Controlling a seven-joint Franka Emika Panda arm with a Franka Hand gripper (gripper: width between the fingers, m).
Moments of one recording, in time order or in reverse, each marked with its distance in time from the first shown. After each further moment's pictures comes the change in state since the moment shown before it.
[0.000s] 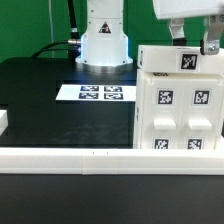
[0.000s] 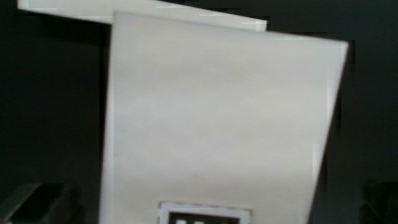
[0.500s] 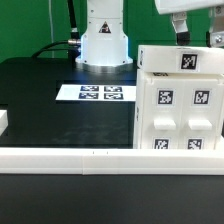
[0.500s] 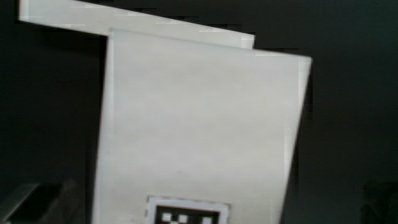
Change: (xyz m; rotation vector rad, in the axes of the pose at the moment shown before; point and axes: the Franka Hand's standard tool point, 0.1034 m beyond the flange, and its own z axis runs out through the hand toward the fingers) arm -0.003 -0.004 -0.006 0.008 -0.029 -0.020
